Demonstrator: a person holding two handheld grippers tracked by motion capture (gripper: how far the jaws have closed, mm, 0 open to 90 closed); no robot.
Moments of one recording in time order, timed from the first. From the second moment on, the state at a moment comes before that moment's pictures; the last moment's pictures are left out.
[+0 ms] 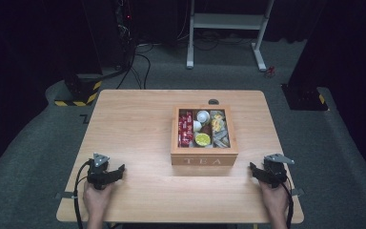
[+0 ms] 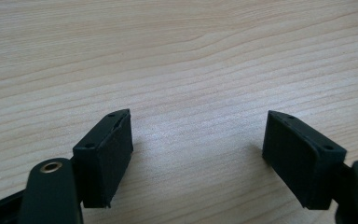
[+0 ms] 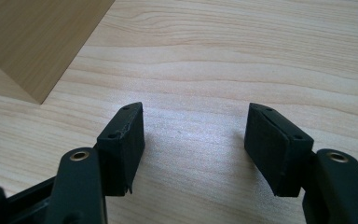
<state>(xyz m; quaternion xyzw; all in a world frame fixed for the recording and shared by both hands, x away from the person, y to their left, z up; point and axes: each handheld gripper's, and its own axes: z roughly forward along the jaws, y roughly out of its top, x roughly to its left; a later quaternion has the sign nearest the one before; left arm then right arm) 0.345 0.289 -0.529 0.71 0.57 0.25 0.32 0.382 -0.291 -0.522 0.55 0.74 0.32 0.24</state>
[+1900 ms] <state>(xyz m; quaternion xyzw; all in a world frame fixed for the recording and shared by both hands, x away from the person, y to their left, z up) 0.345 0.289 -0.529 0.71 0.57 0.25 0.32 0.356 -0.255 -0.520 0.48 0.76 0.38 0.21</state>
